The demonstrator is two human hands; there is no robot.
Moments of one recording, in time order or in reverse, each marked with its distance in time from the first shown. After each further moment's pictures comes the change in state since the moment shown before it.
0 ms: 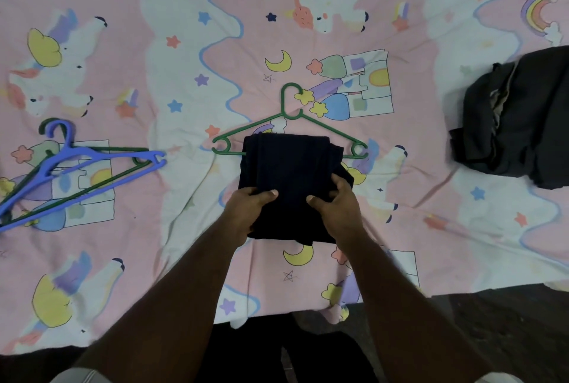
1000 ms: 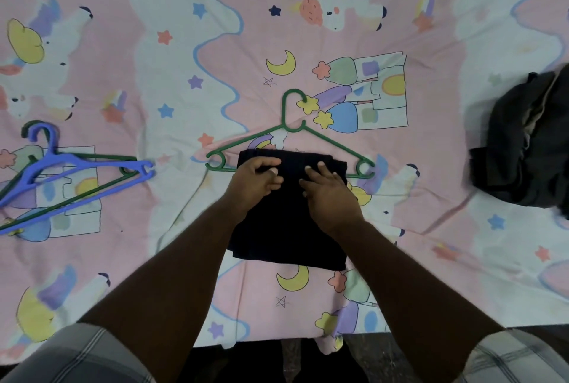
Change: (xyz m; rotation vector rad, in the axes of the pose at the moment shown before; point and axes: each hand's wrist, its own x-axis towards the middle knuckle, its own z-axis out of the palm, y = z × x) left_hand 0.045 0.073 0.020 0.126 -0.077 0.257; right_hand 0.094 -0.010 0.002 -0.954 -0.257 -0.597
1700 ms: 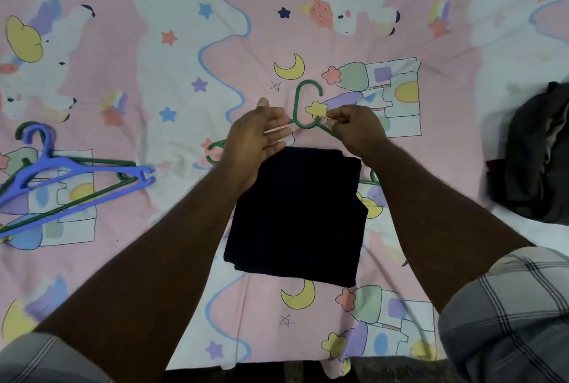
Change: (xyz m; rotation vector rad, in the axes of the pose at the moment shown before) left_hand 0.027 0.071 -0.015 -0.405 0.078 0.126; right_hand 0.112 0.034 -0.086 0.482 0.221 0.276
